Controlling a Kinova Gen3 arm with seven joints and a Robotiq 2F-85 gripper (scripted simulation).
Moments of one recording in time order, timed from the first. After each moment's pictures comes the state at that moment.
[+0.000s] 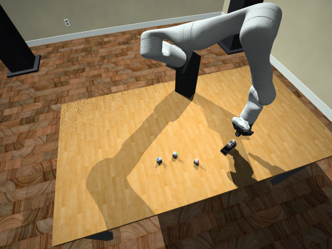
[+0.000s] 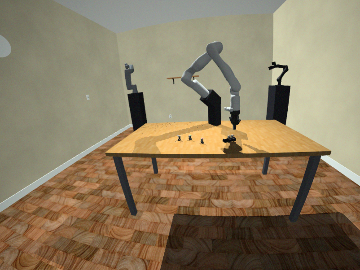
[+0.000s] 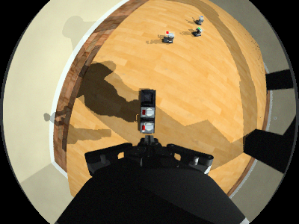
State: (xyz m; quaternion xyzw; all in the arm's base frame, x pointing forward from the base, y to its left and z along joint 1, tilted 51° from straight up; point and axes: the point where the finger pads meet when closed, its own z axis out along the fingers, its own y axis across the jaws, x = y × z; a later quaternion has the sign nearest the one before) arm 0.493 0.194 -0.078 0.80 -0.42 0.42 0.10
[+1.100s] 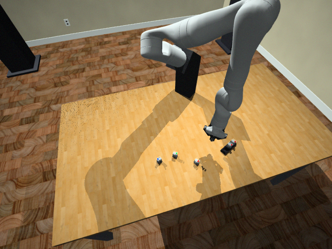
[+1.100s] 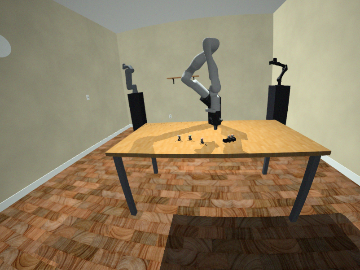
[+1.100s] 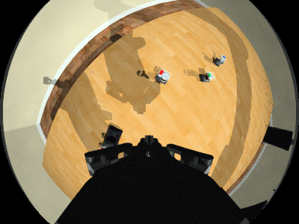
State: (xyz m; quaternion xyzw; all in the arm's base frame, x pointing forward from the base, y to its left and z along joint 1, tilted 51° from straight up) arm 0.479 0.070 0.006 0.87 -0.26 0.39 0.18
